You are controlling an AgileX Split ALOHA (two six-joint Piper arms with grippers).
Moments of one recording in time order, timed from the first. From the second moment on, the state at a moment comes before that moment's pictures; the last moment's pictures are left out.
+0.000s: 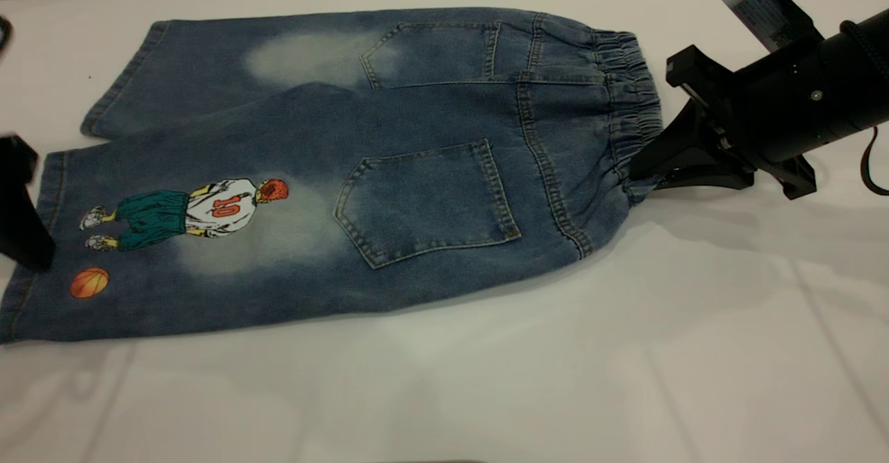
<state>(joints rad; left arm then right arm) 0.03 1.64 -0.57 -0.19 0.31 0.06 0.05 2.17 -0.83 1.79 0.68 -1.34</state>
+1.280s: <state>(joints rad) 0.12 1.86 -0.57 0.10 0.16 -0.11 0.05 2.17 -0.83 1.74 0.71 -1.35</state>
